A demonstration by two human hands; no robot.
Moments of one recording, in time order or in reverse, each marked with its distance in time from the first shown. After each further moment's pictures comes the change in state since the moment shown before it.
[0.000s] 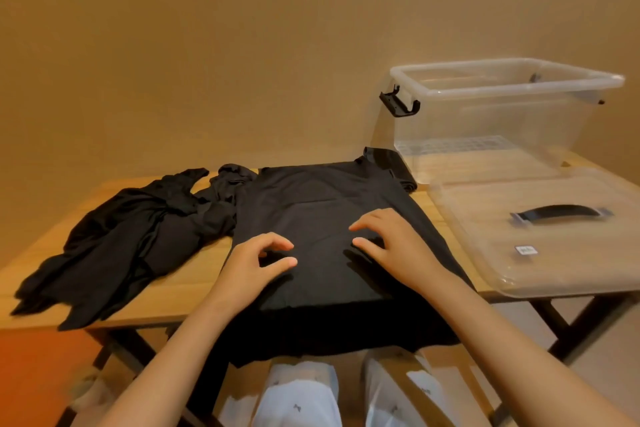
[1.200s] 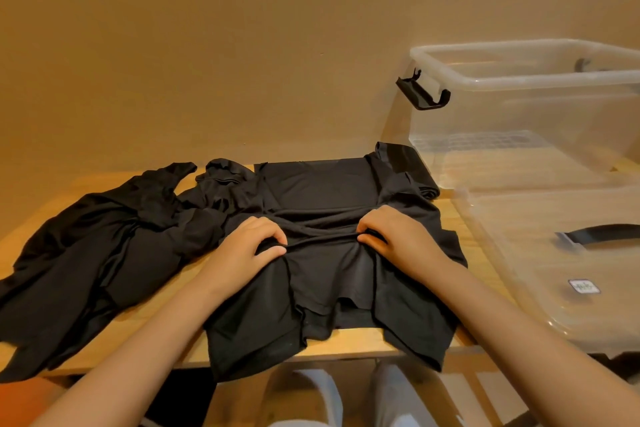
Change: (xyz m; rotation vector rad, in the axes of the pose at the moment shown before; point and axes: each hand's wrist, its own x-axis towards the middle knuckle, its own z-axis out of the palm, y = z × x) left_hand 0.082 -0.053 -0.006 0.288 -0.146 0.192; right_hand 0.071 0.050 0.025 -0.206 -0.136 -0.118
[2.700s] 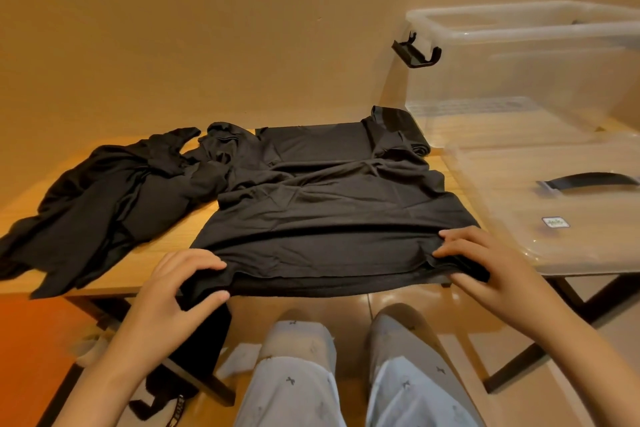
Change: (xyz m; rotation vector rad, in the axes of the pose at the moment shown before) left_hand -0.167 0.035 -0.010 -0.027 0.211 -0.171; right_hand -0.178 -0.004 -0.036 0.154 0.085 0.113
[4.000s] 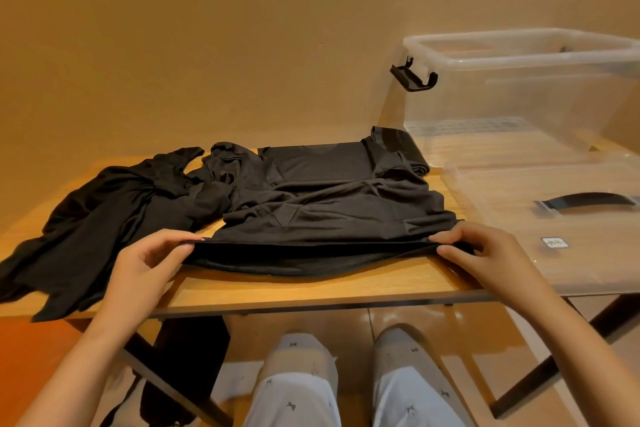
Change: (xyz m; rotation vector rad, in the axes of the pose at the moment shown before) left_hand 0.049 -0.003 -0.030 -0.290 0.234 -0.172; right_hand 0.040 -0.003 -0.010 0.326 0.113 0.308
